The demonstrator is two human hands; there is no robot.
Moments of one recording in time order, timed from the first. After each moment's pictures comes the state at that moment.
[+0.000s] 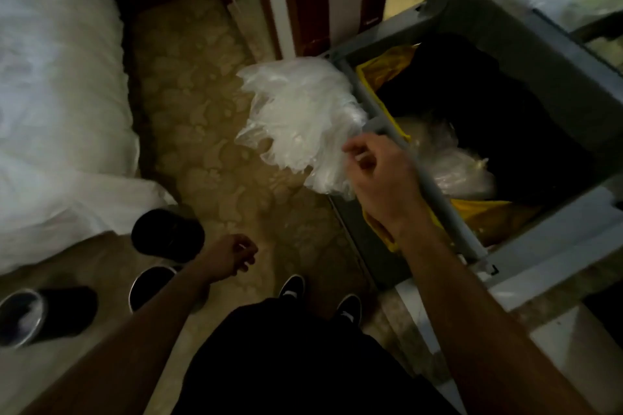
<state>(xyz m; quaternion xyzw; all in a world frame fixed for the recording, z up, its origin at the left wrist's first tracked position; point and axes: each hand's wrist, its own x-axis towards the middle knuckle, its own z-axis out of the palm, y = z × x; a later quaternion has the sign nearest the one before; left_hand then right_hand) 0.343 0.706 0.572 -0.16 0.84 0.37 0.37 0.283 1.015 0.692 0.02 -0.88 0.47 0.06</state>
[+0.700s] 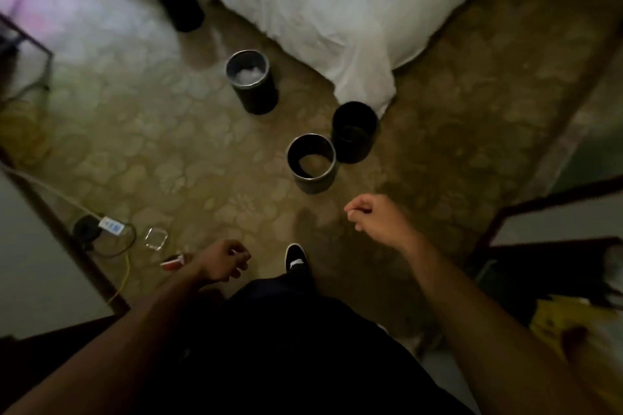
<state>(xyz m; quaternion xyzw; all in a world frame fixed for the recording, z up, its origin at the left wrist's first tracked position) 0.737 0.550 0.510 -0.61 0.57 0.52 0.17 0.398 0.637 0.586 0.36 -0.75 0.21 -0.52</state>
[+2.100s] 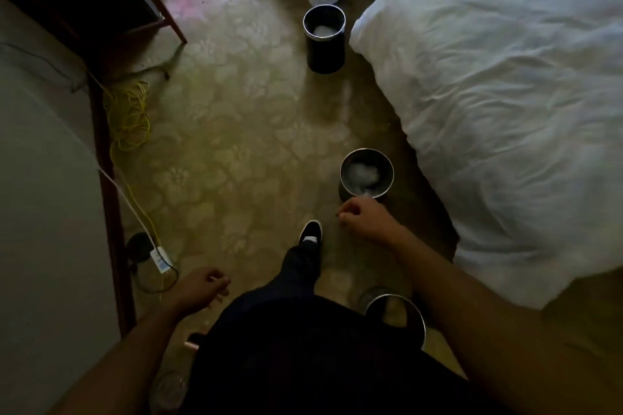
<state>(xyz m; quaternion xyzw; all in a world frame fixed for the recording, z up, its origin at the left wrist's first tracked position) 0.891 0.043 0.503 -0.78 0.37 0.51 0.04 0.539 -0.105 0.516 0.60 -0.61 0.02 -0.53</state>
